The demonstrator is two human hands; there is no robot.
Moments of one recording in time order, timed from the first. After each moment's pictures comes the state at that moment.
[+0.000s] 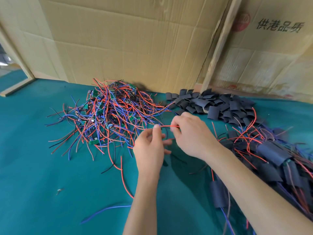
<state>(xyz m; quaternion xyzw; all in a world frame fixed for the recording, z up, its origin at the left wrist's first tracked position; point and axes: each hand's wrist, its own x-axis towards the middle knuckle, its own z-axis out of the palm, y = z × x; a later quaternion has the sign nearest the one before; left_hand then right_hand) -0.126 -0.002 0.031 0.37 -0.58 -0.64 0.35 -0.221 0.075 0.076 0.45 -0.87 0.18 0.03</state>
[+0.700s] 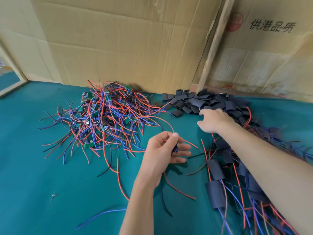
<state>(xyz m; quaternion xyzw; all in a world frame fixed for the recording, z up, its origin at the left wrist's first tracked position) -0.126 0.011 0.037 0.19 -0.56 -0.79 0.15 -0.340 0.094 0.065 0.22 -0.97 0.01 -0.07</state>
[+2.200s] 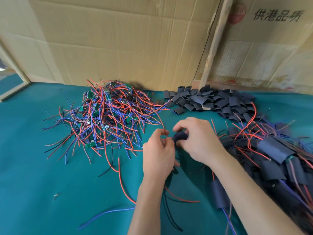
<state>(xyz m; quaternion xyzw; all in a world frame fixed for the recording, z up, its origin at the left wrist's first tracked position) -0.131 0.008 0.019 0.30 -0.74 -0.54 0.26 -0.225 0.096 0.062 0.40 -0.88 0.28 0.00</state>
